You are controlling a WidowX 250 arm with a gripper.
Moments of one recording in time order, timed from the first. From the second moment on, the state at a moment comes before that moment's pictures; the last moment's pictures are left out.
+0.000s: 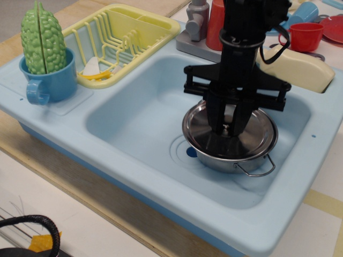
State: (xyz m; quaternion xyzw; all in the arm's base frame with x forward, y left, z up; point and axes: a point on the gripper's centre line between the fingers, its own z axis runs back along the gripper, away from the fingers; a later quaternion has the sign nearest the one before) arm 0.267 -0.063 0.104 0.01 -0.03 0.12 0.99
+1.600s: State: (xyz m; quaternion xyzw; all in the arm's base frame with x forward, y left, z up) arm 0.242 0.027 0.086 0.10 0.08 0.39 0.91
